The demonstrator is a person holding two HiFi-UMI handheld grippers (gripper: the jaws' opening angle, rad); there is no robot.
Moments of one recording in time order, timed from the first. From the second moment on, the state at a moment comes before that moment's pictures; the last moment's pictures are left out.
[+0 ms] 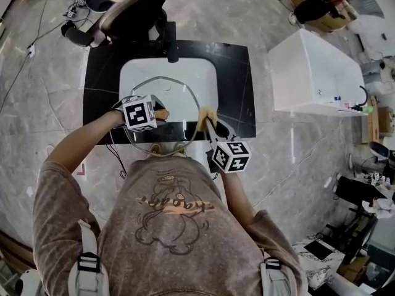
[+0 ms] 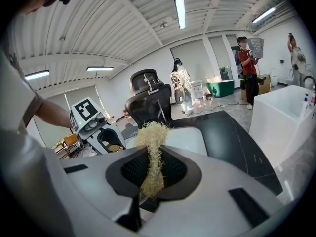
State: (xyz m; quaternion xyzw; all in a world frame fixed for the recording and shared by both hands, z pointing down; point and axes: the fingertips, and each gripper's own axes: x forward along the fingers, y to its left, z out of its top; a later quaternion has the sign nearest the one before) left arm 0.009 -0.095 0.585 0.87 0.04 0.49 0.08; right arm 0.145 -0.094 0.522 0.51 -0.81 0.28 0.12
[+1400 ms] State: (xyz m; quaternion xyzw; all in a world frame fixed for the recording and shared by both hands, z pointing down) left arm 0.035 -0.070 0.649 0.85 0.13 0.51 0.01; right arm 0.010 -0.200 0.610 0.28 -0.88 0.21 0.32
